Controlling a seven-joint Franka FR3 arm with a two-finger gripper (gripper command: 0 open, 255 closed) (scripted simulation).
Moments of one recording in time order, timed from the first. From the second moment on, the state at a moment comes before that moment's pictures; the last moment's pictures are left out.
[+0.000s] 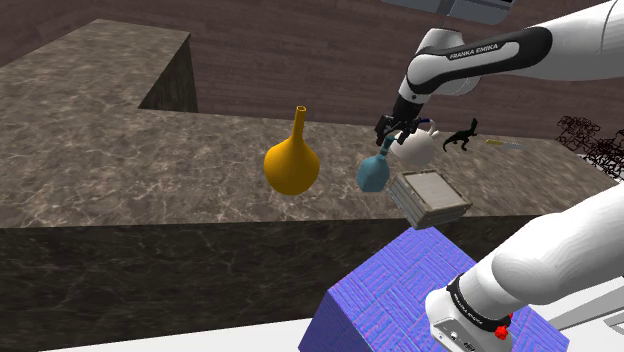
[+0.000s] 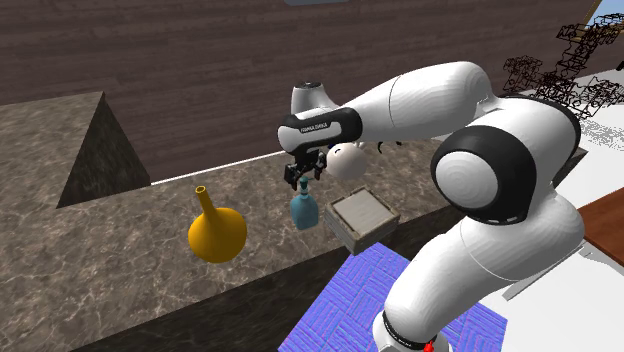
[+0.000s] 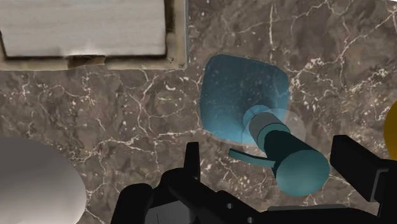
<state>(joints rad) -0.12 -0.21 -0.17 -2.35 0.01 2.14 -0.03</state>
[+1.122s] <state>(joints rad) -0.12 -0.23 -0.17 -2.32 0.01 2.08 -0.02</state>
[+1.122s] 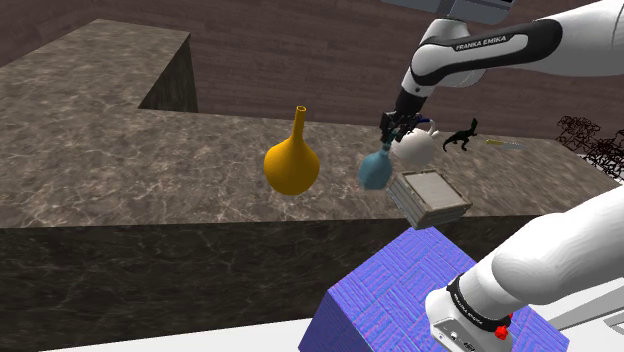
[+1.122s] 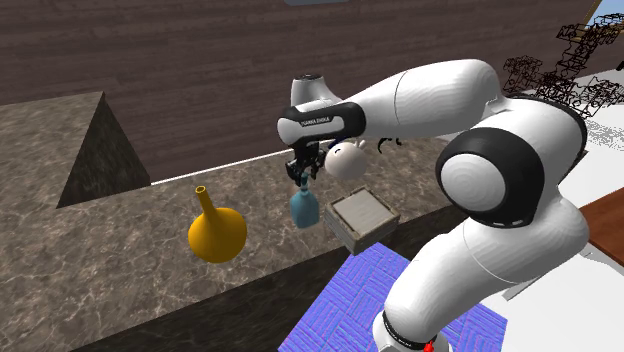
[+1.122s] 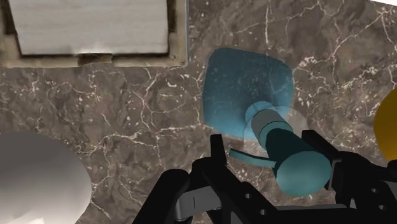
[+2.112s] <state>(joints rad) -0.12 -0.28 -0.16 -2.16 0.00 1.88 -0.01</state>
